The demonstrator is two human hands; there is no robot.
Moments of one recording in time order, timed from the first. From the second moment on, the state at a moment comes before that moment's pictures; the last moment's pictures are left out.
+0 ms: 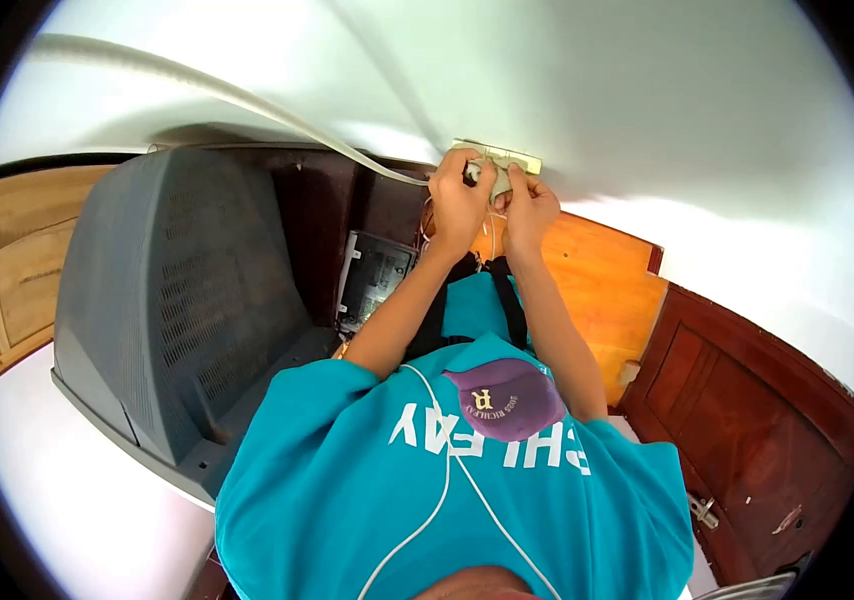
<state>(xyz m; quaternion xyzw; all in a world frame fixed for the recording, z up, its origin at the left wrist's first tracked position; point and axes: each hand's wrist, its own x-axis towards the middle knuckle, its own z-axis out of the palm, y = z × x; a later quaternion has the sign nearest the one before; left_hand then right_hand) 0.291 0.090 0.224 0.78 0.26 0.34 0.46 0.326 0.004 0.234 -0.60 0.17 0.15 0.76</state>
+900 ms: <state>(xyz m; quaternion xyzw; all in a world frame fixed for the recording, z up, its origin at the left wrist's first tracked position) 0.289 0.054 0.238 0.75 0.26 0.28 0.54 0.335 -0.039 0.232 -0.62 0.15 0.15 0.75</state>
